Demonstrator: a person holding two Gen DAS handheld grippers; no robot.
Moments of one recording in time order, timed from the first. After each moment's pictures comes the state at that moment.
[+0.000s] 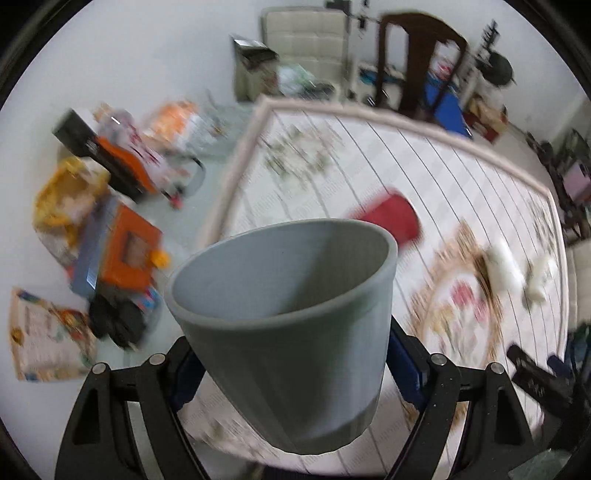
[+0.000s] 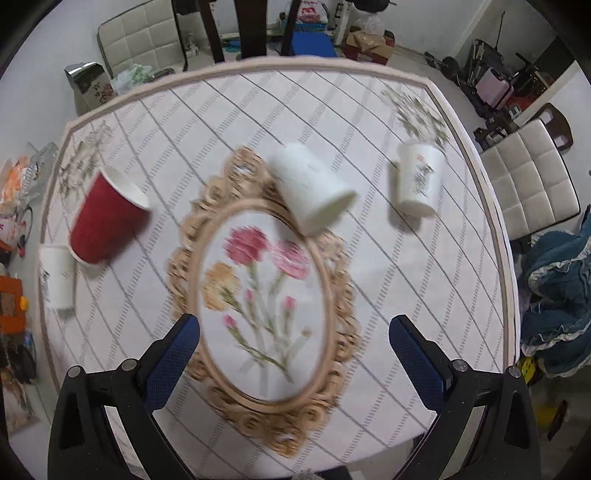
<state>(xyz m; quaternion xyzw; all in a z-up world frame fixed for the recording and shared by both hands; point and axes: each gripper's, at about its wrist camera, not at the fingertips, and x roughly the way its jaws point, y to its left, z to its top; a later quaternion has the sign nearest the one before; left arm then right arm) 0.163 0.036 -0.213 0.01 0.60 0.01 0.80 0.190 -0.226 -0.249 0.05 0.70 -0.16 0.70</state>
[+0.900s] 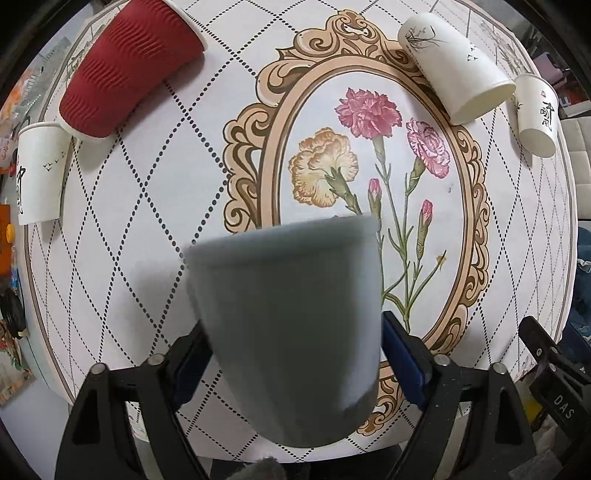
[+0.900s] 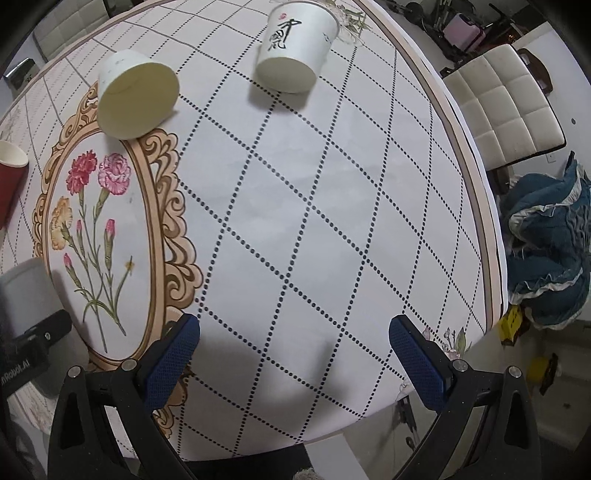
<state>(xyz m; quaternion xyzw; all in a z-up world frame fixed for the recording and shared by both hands) 0.136 -0.142 -0.371 0.07 0.74 -0.10 0.67 0.096 -0.350 -0.316 0.07 0.75 -0.22 0.62</state>
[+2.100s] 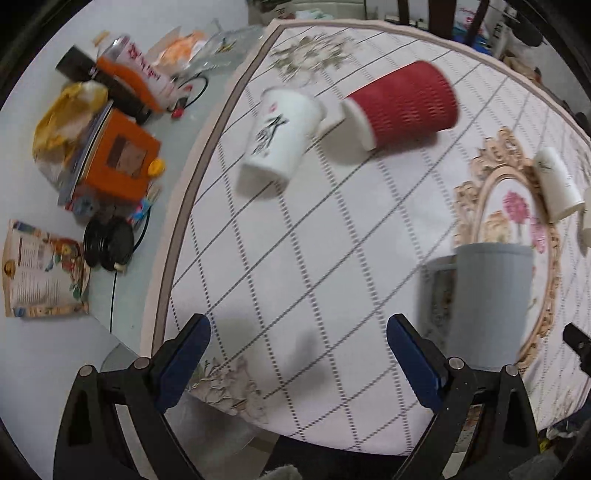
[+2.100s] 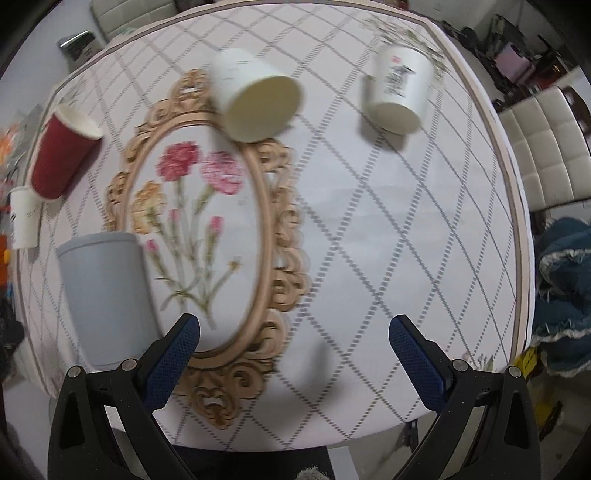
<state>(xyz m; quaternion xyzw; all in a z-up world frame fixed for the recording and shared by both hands) 0.126 0.028 -0.310 0.04 0.66 0.09 0.75 0.137 -0.270 -0.297 0.07 0.75 -0.13 0.65</state>
